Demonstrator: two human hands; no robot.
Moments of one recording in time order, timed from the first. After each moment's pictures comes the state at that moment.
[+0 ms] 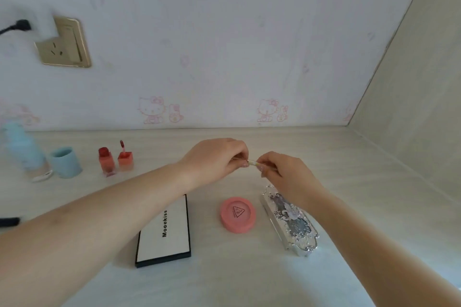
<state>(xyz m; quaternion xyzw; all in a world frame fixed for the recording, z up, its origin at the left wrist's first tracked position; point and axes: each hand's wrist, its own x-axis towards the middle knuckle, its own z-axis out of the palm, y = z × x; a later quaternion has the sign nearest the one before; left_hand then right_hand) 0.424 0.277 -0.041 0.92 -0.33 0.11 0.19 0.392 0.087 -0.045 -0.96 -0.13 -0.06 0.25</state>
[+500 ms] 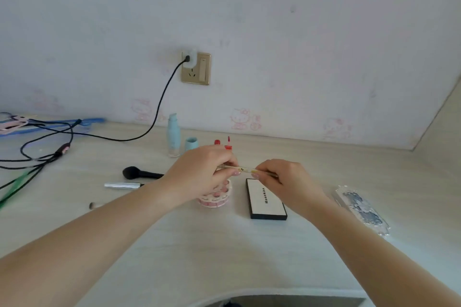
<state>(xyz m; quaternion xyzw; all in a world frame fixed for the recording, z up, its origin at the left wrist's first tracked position) 0.263 0.452 -0.018 0.93 -0.20 0.20 0.23 0.287 0.245 -0.015 -0.92 -0.27 -0.08 0.27</state>
